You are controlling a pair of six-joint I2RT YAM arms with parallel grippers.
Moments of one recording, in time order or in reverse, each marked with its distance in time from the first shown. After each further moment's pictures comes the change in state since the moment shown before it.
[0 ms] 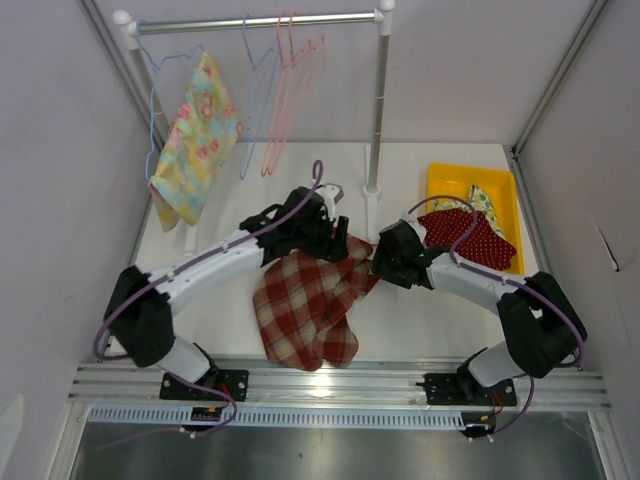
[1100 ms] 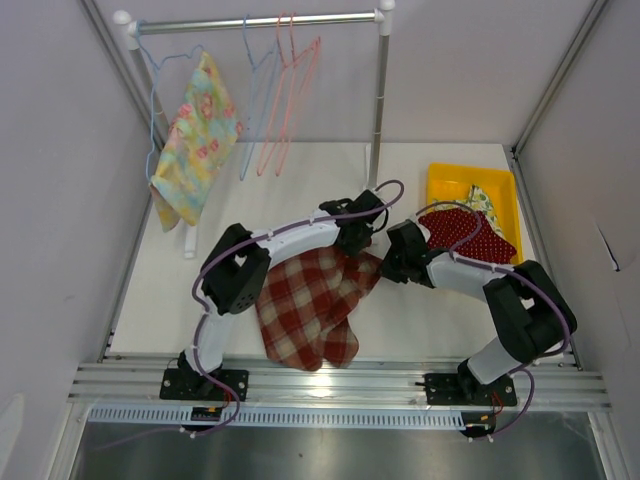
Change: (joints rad) left arm -0.100 0.643 0.525 -0.239 -0.278 0.282; right arm -0.084 0.103 -0.065 0.229 -0.086 0.063
